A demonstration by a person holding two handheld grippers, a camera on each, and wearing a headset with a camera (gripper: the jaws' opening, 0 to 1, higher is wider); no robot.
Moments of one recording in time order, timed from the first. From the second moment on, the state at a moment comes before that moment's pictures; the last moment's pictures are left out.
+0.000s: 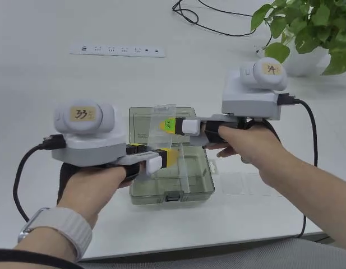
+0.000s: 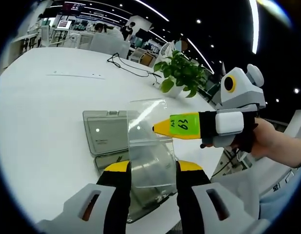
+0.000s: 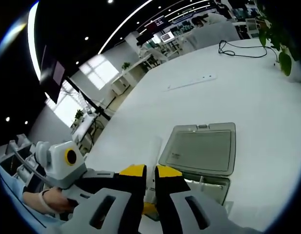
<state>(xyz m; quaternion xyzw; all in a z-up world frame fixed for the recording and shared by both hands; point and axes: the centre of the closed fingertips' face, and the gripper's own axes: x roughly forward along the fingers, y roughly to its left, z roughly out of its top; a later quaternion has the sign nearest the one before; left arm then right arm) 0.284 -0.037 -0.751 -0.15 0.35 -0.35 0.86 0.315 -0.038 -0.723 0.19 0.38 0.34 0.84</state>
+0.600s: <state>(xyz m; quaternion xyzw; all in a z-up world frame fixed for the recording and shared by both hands) 0.283 -0.038 -0.754 -0.14 0.34 -0.35 0.86 0.308 -0.033 -0.723 0.19 0.41 0.33 0.83</state>
